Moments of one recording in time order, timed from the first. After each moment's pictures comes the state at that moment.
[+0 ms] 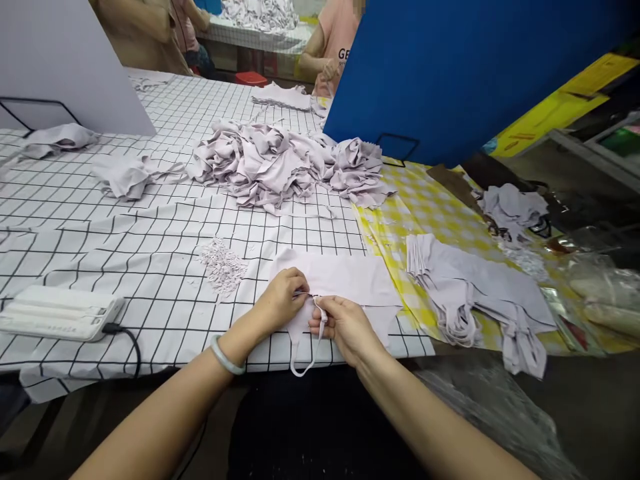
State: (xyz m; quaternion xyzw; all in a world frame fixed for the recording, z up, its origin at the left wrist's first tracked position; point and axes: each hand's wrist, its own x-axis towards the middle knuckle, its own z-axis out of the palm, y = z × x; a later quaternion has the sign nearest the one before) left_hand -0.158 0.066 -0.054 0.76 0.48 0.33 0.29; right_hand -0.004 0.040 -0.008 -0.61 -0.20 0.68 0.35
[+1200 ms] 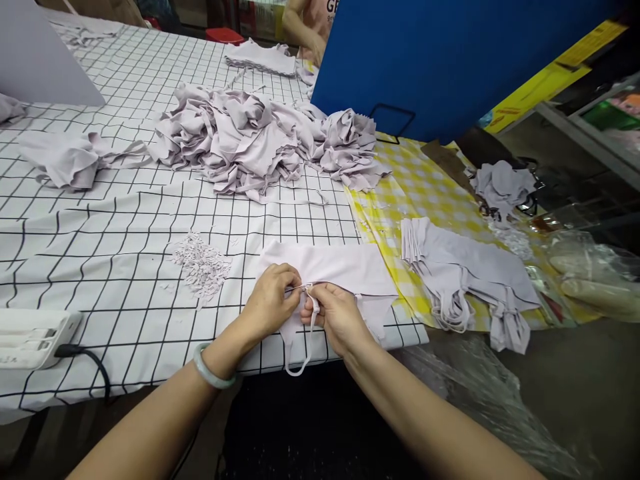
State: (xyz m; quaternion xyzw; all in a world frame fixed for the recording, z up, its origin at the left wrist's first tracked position) left_hand -0.152 0.067 -0.049 0.73 0.50 0.33 0.33; right_hand -0.012 0.051 -0.019 -0.63 -0.19 0.65 0.38
